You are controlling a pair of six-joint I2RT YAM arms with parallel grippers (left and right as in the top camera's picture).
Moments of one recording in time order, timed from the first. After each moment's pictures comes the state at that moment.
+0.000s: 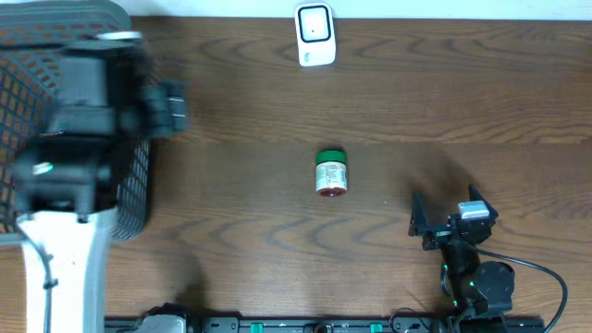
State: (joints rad) left arm -0.04 1.30 1.69 -1.16 -0.22 -0.15; right arm 0.09 0.01 0.01 -0.07 -0.03 -0.03
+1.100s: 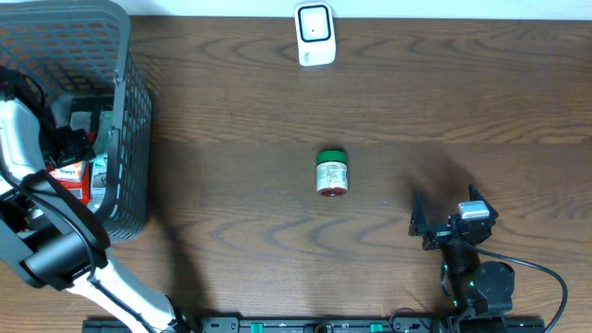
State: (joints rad) left arm 0.58 2.02 1.68 -1.12 -0.20 0.10; right arm 0.09 0.01 0.01 -0.07 -0.03 -0.03
